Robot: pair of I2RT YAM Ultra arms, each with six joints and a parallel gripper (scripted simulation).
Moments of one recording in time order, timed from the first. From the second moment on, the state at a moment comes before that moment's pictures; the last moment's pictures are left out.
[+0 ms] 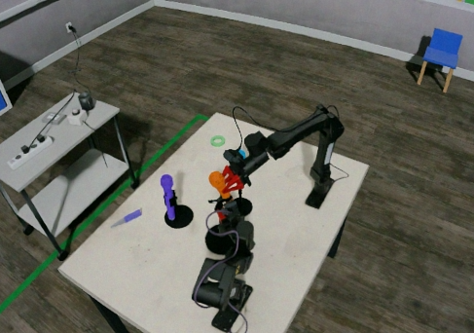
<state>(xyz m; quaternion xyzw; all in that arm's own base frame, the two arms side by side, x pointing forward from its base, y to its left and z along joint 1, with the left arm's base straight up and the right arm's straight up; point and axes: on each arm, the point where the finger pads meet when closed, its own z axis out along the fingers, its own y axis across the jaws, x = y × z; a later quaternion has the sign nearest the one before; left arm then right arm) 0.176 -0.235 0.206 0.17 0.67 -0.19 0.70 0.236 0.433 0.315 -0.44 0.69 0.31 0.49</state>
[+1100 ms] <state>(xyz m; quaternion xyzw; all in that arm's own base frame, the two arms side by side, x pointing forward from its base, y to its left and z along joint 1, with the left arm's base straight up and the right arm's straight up) 0.176 -0.234 0.206 0.17 0.67 -0.19 0.70 0.242 0.445 0.352 -0.44 0.69 0.31 0.49</state>
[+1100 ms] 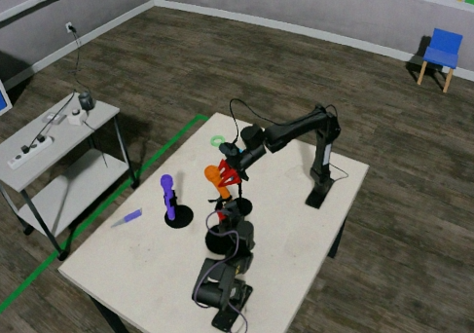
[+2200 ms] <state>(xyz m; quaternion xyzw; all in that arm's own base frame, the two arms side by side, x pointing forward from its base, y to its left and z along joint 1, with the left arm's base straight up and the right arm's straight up) 0.176 -0.234 0.206 0.17 0.67 -0.19 0.70 0.249 0.457 0.393 -0.43 0.69 0.31 0.49</state>
